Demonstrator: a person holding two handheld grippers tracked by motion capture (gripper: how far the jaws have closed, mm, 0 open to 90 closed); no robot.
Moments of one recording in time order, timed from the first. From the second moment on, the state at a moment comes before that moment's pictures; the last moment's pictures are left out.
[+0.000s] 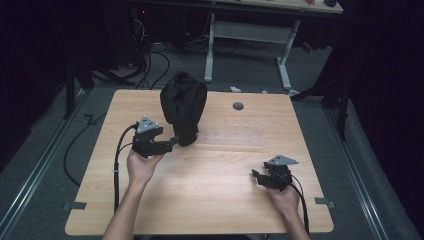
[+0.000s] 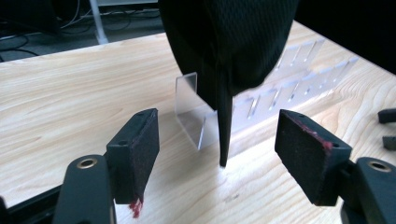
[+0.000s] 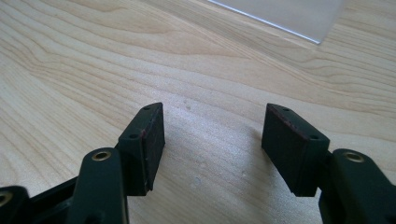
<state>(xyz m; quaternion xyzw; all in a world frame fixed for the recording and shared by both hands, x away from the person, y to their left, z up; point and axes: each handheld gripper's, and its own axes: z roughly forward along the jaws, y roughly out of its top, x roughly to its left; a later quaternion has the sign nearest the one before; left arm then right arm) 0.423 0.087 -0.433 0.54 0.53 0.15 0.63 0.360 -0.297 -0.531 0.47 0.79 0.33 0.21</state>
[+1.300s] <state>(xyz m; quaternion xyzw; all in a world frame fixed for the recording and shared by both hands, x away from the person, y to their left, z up) 0.379 0.102 -0.547 0.58 0.57 0.20 0.54 0.359 -0.297 -0.531 0.48 0.79 0.33 0.21</state>
